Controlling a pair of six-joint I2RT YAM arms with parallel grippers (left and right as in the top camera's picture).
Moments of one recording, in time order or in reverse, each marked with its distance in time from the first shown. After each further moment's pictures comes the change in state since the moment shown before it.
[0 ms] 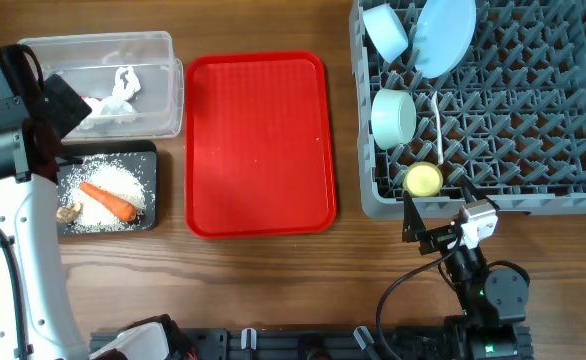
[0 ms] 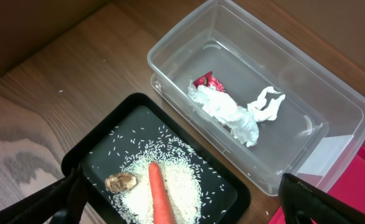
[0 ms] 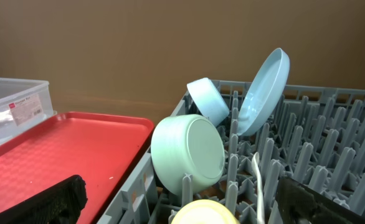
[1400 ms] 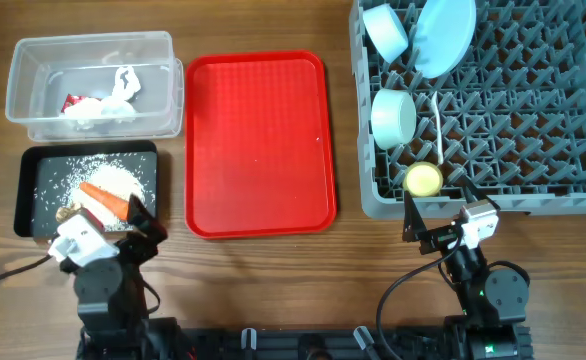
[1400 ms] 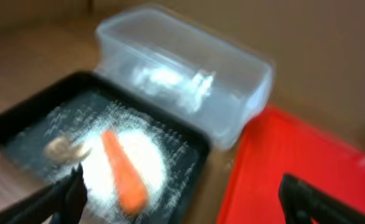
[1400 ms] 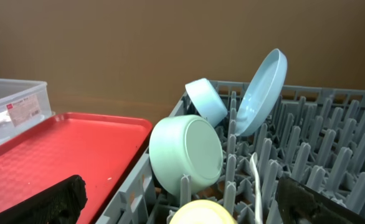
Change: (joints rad) left arm -0.224 -1.203 -1.080 0.425 0.022 -0.001; right arm 0.000 -0.005 0.000 -0.002 0.007 -0.002
